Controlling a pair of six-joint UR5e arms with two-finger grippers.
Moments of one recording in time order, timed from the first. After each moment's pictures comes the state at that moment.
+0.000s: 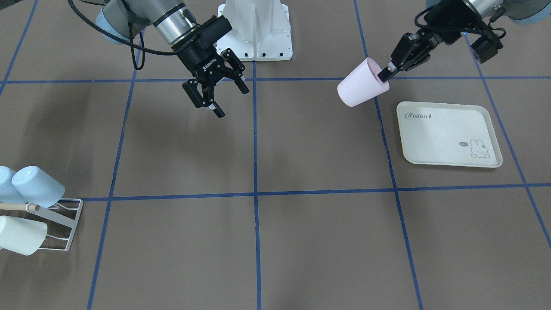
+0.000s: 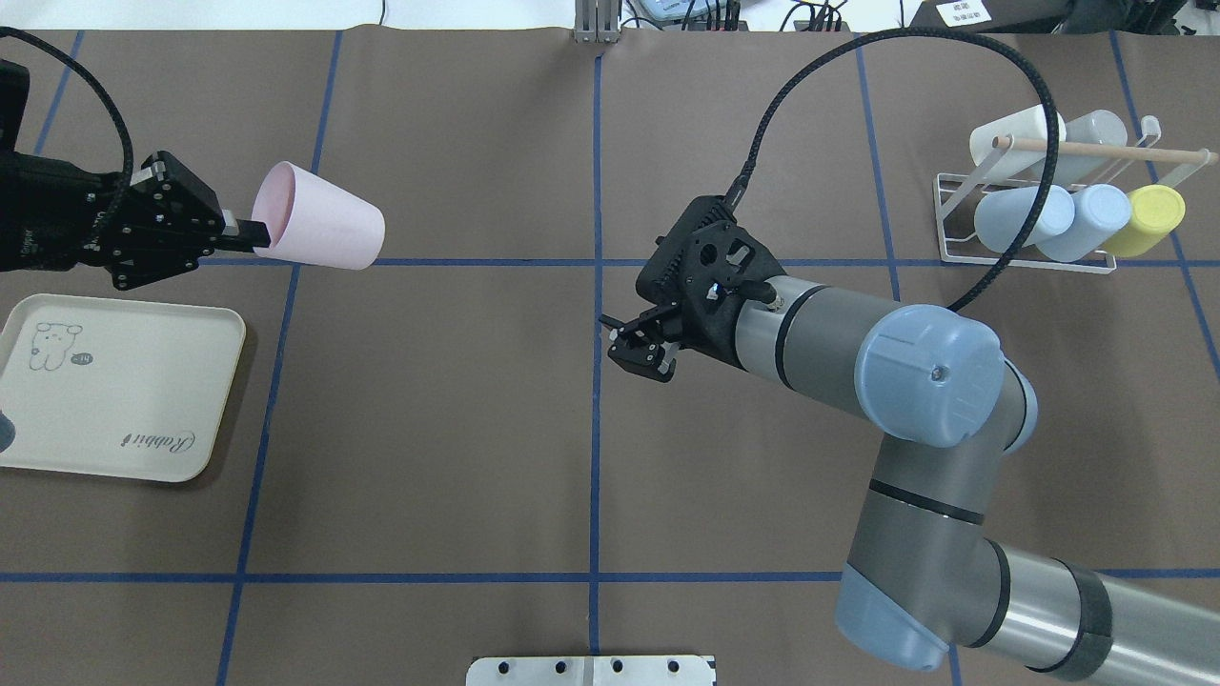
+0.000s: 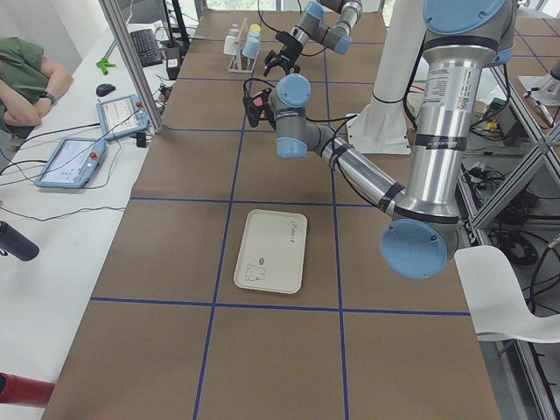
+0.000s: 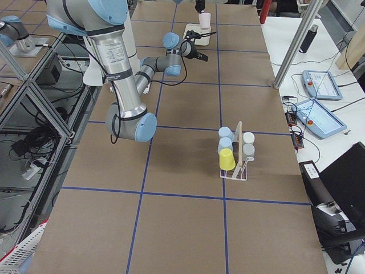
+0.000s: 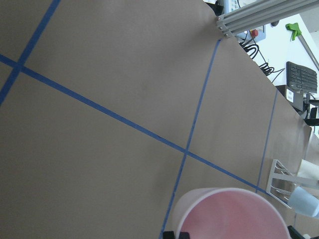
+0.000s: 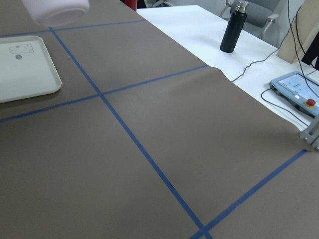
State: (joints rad) left arm -0.94 -1.69 -2.06 -2.50 -2.20 -1.86; right arm 0.45 -1.12 1.92 -0.89 1.45 0.30
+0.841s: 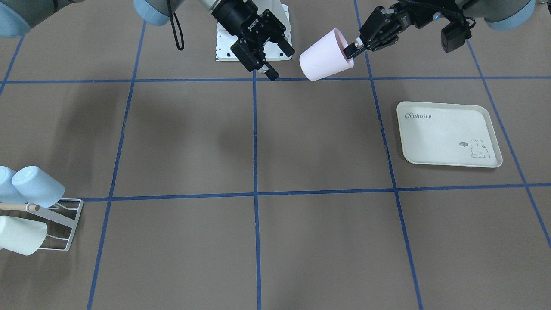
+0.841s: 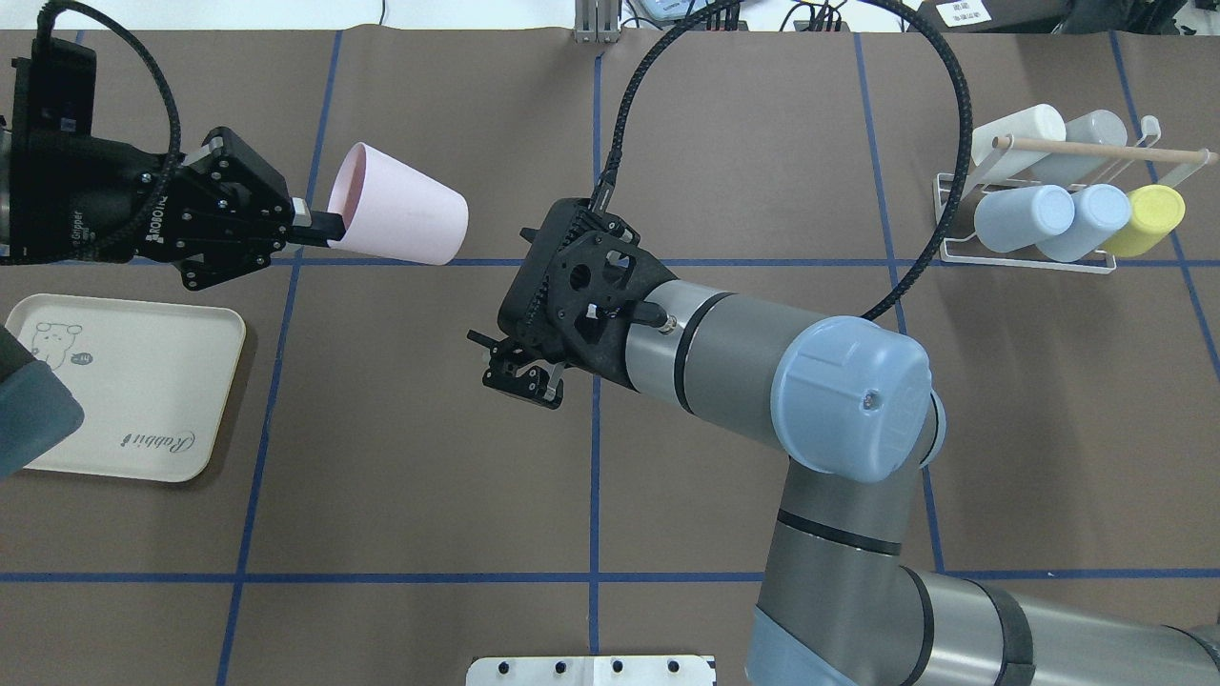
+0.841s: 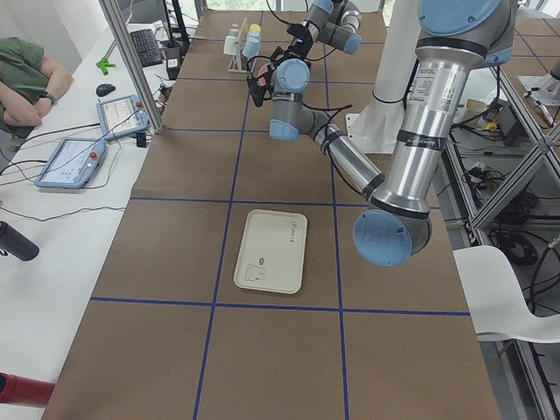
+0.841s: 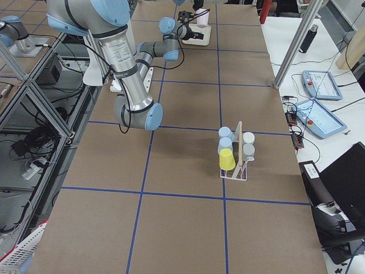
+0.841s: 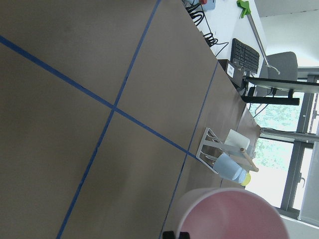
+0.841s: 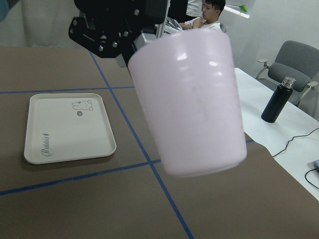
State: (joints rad) left arm -0.90 -1.81 -2.04 -2.57 -2.23 -2.02; right arm 0.38 -0.95 1.92 -0.88 1.45 0.13
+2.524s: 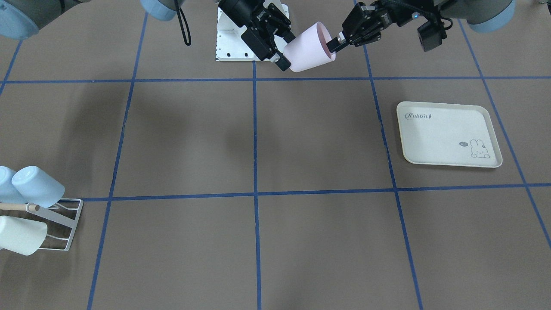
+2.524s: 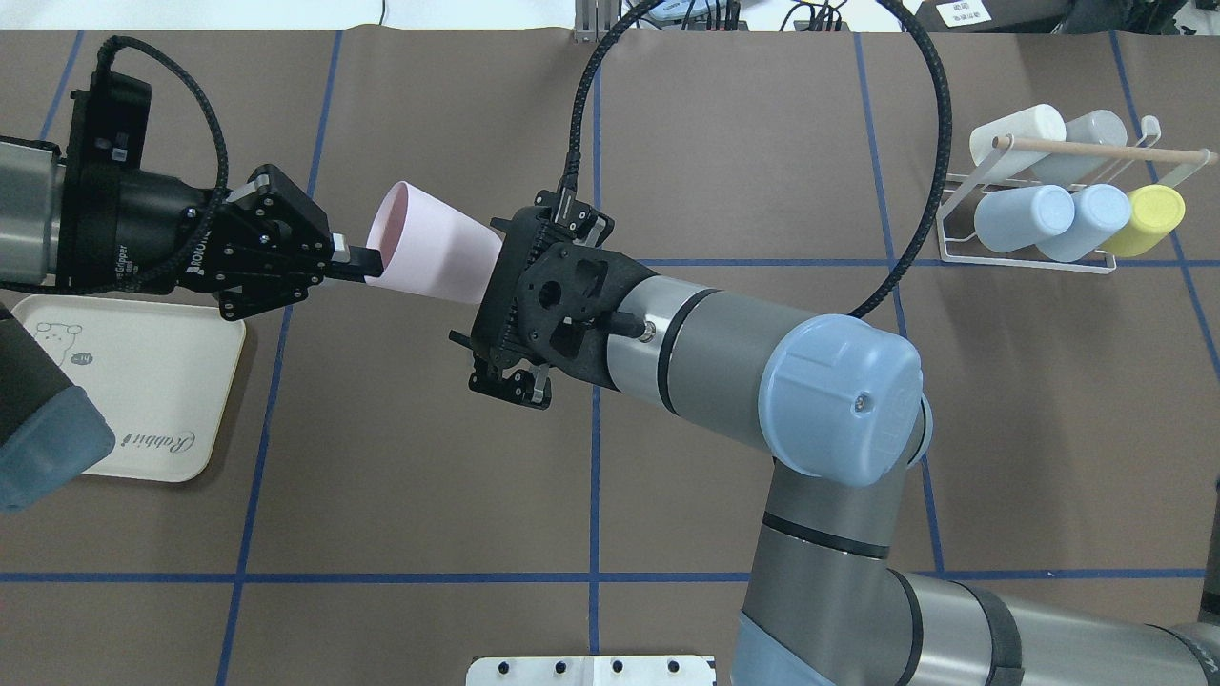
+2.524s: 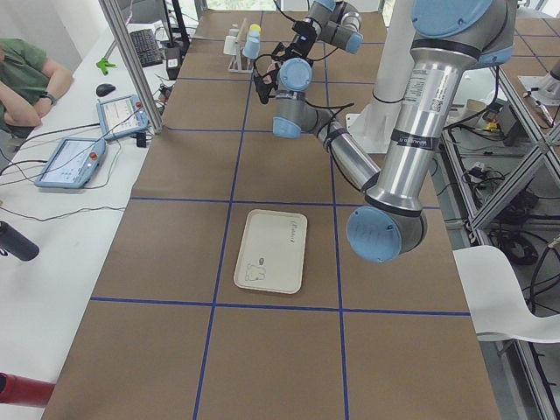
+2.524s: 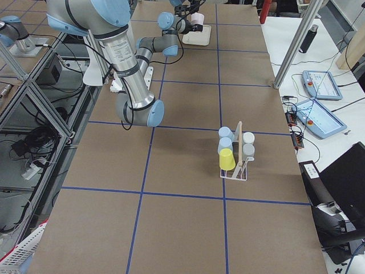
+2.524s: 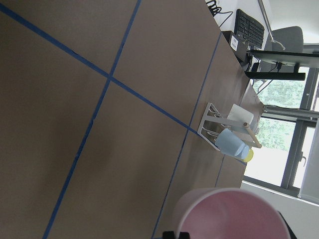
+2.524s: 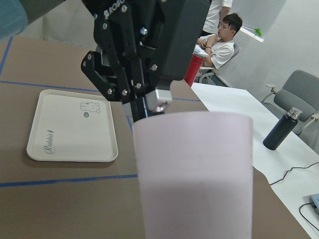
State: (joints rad) left arm -0.84 -1.84 -2.04 -2.57 -2.23 -2.01; right arm 0.38 -0.92 1.92 -0.88 1.44 -0.01
